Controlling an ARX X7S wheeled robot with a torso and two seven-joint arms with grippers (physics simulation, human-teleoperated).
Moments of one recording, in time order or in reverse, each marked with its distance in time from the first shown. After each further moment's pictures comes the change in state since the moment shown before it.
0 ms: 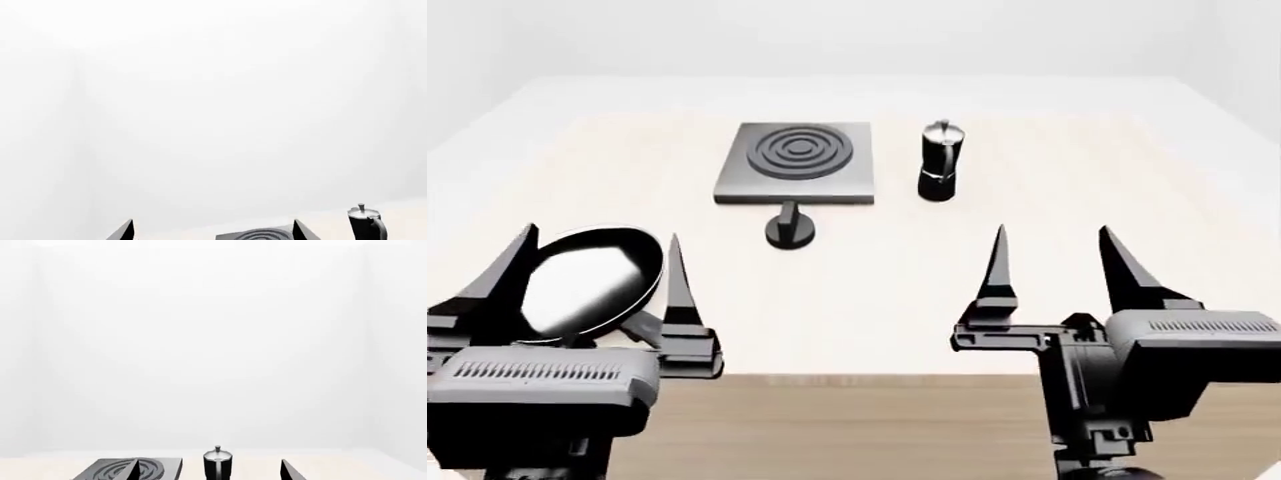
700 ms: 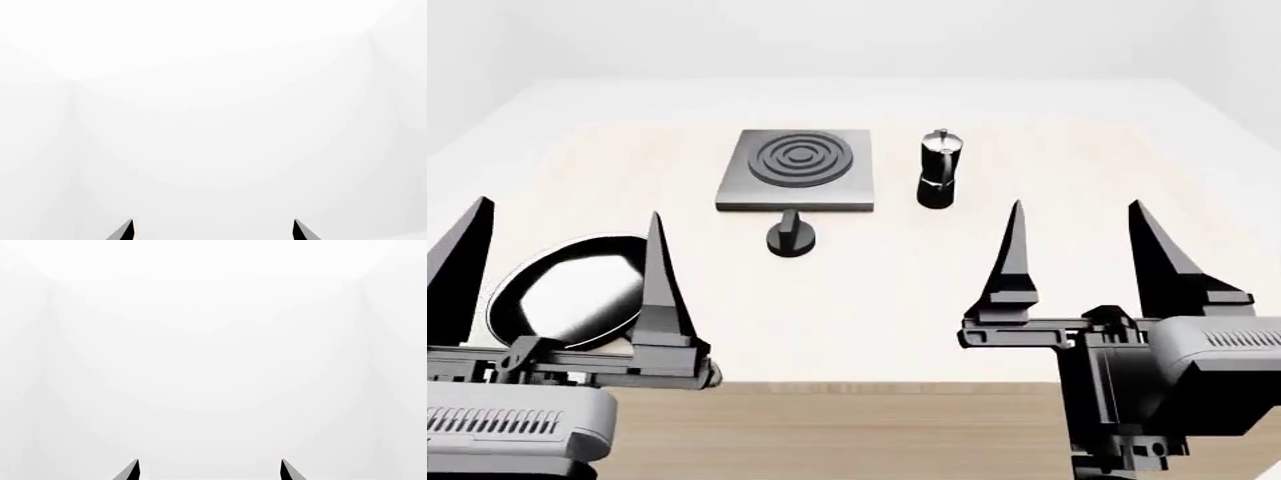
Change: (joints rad) left arm -0.053 -0.368 0.137 0.132 -0.303 0.036 -0.408; right arm 0.015 0.037 -0.018 -0.153 0.026 0.053 0.046
